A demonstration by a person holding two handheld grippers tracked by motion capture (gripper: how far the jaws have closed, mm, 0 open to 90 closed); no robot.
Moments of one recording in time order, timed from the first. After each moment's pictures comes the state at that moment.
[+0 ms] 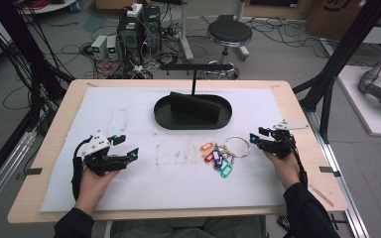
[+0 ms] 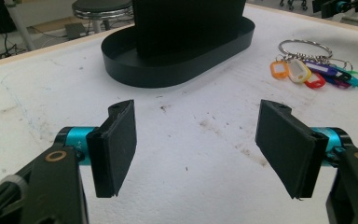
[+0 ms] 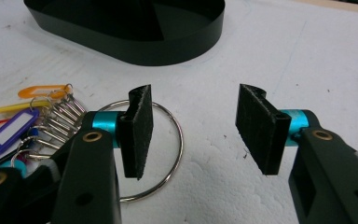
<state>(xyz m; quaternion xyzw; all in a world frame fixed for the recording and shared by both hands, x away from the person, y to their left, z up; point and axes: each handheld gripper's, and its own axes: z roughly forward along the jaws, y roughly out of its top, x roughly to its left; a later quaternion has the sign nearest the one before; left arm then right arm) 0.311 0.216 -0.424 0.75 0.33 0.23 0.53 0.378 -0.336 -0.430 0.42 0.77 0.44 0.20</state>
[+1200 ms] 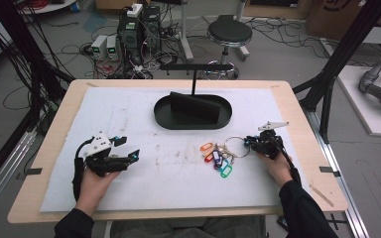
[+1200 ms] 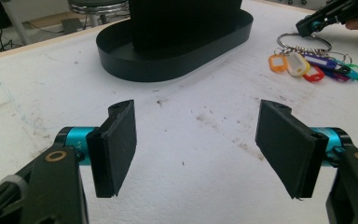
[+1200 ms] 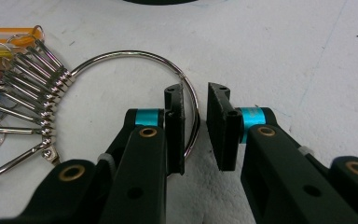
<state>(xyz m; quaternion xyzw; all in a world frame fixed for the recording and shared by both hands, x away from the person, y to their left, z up) 0.310 0.214 -0.427 0.75 0.32 0.22 0.53 0.395 -0.314 -0.452 0.43 0.81 0.36 0.17</state>
